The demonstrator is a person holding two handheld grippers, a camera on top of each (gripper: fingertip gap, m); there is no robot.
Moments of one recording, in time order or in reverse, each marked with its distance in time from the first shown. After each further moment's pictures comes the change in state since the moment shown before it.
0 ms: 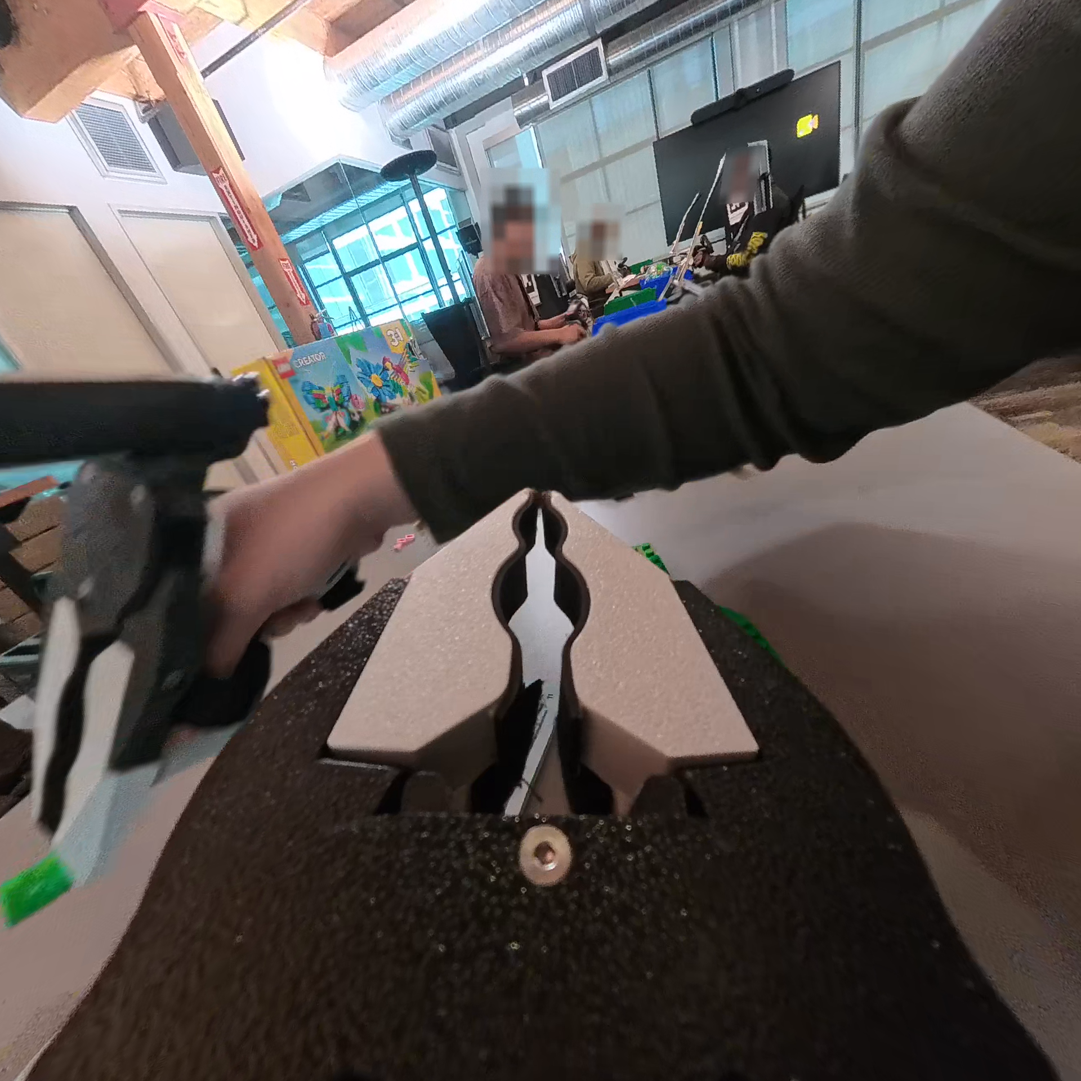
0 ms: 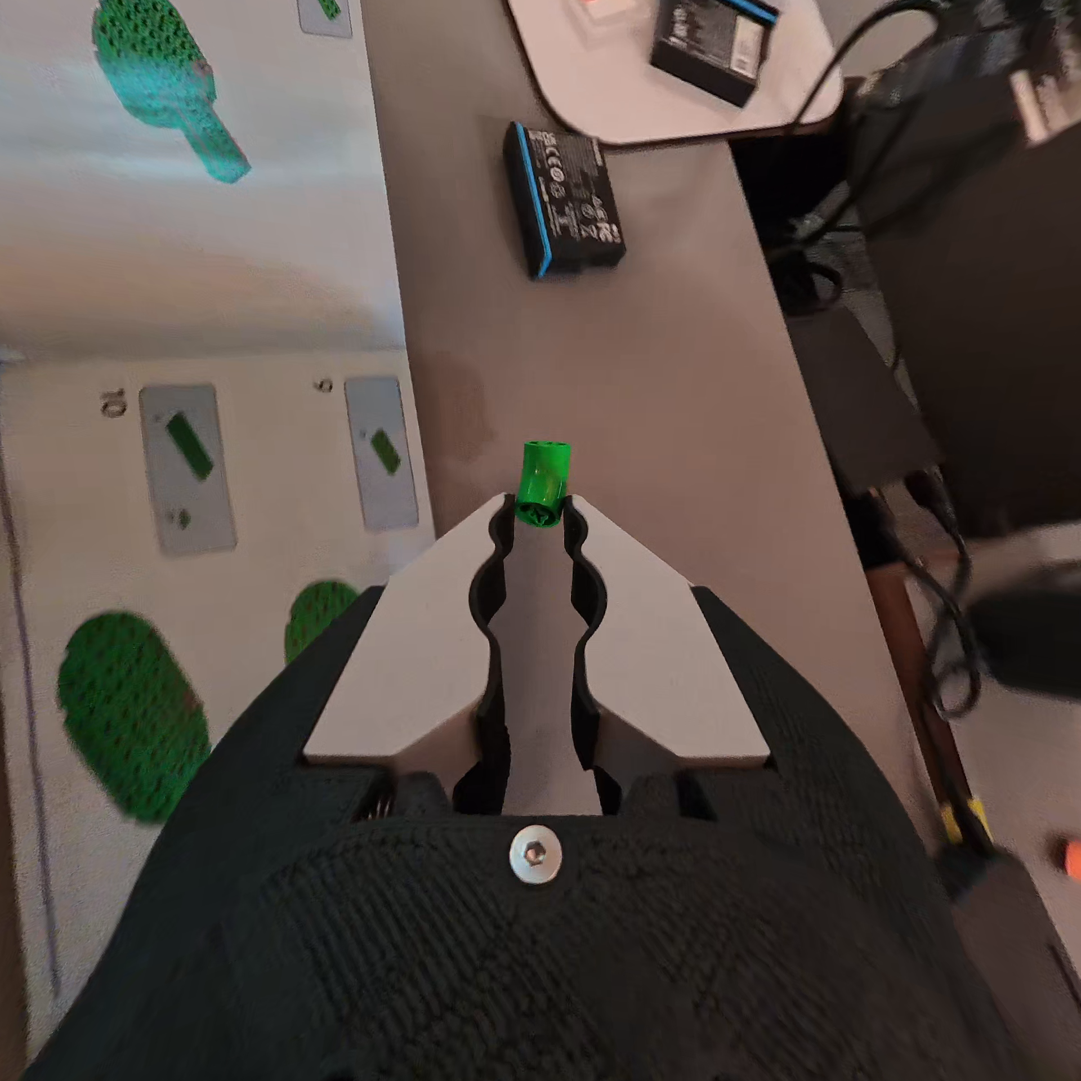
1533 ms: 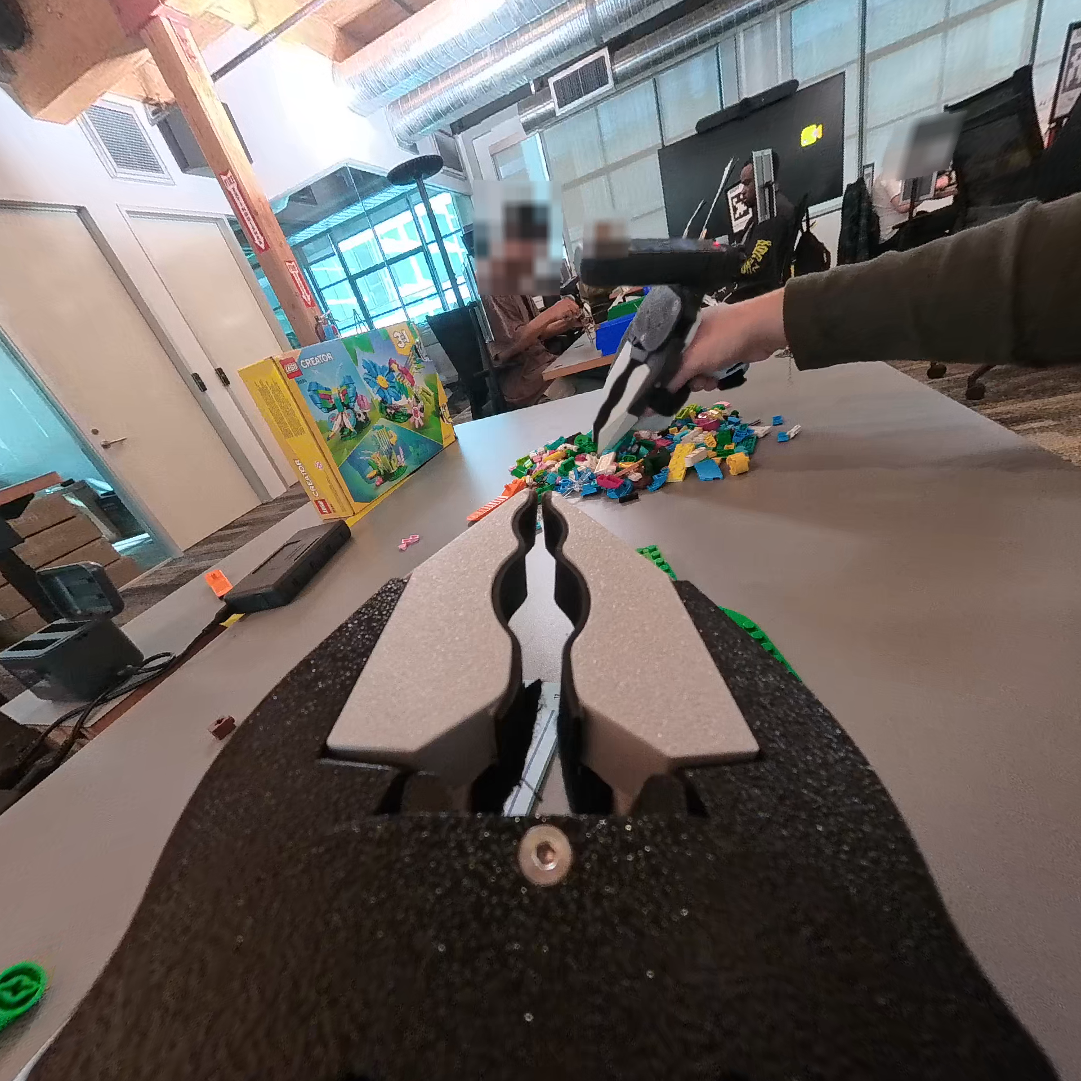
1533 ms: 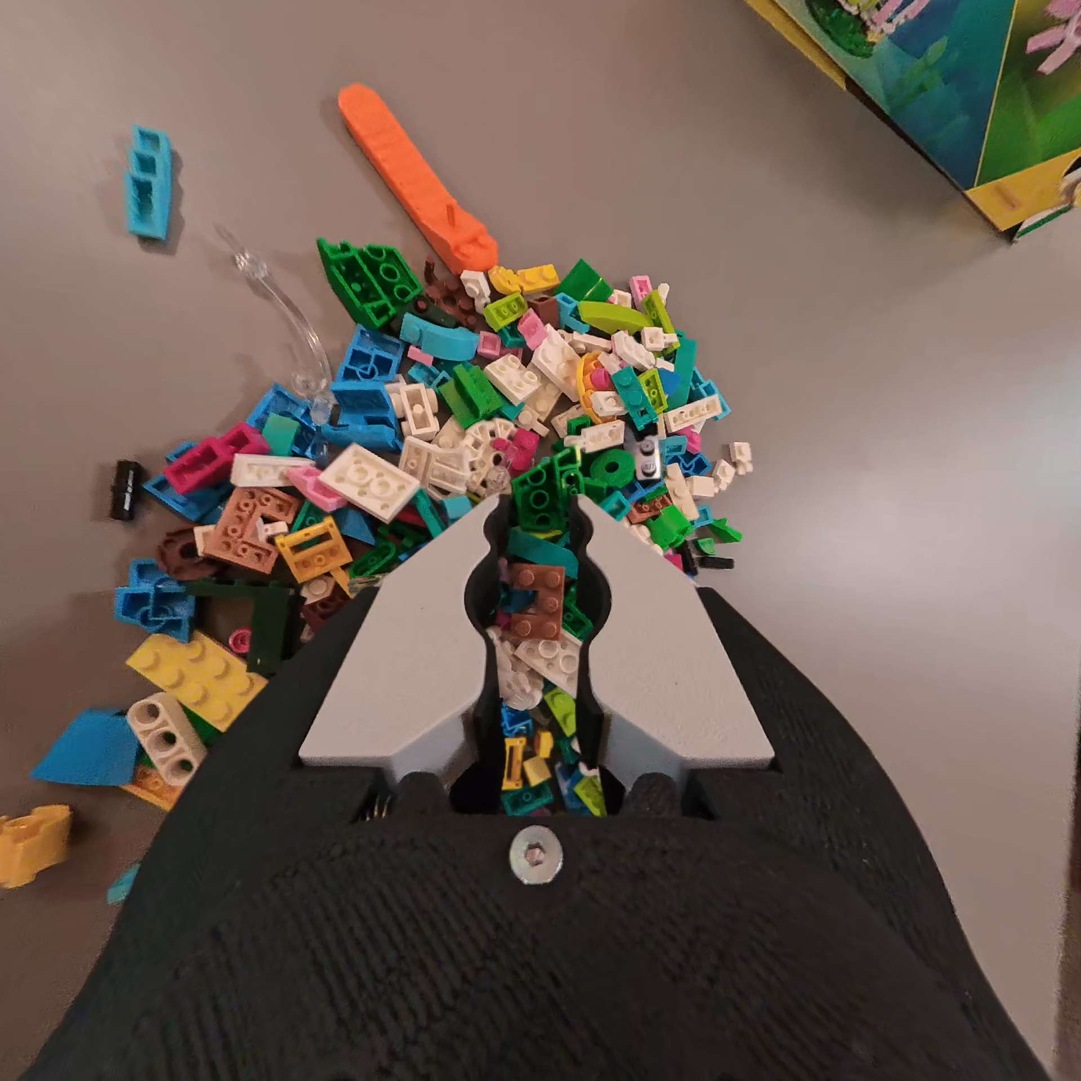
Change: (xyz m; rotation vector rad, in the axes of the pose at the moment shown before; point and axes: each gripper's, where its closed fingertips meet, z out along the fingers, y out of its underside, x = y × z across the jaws) left arm -0.004 -0.001 -0.001 0.008 -0.008 -0.010; right arm -0.012 0.340 -0.280 -0.286 0.632 0.626
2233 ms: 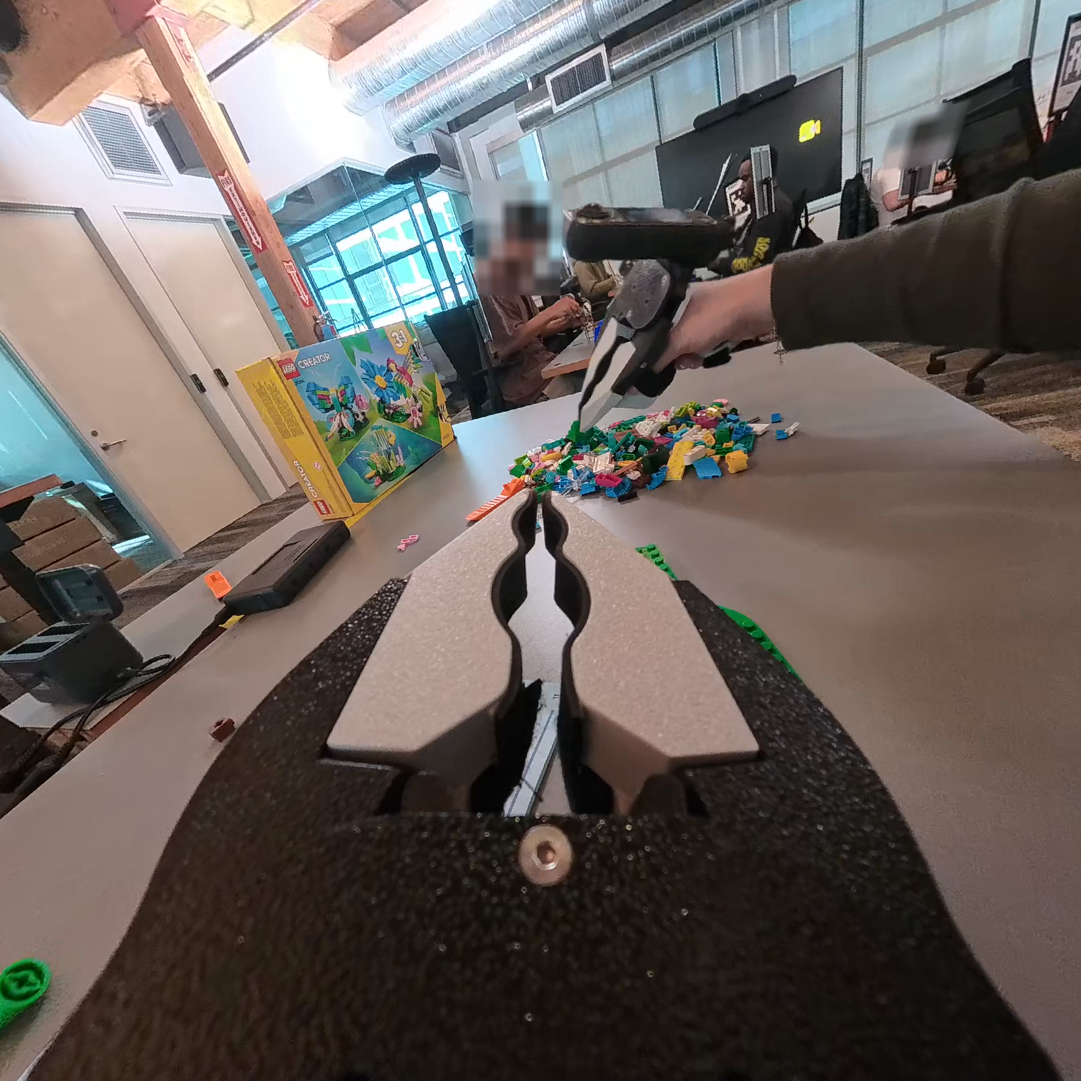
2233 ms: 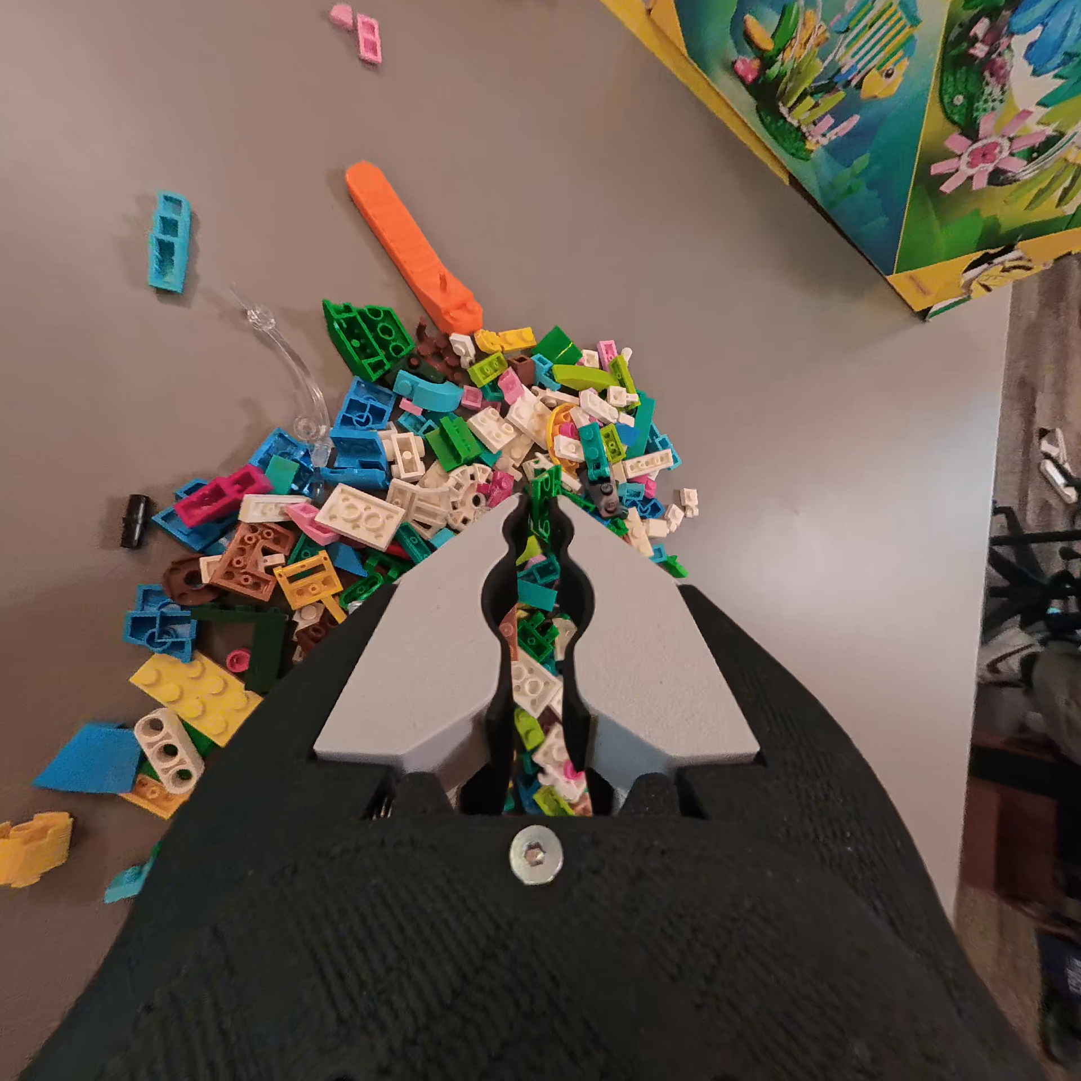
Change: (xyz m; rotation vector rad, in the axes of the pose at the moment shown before) left arm 0.001 0.000 0.001 -0.003 0.003 0.006; right arm 0.009 -0.023 -0.012 0.025 0.042 -0.073
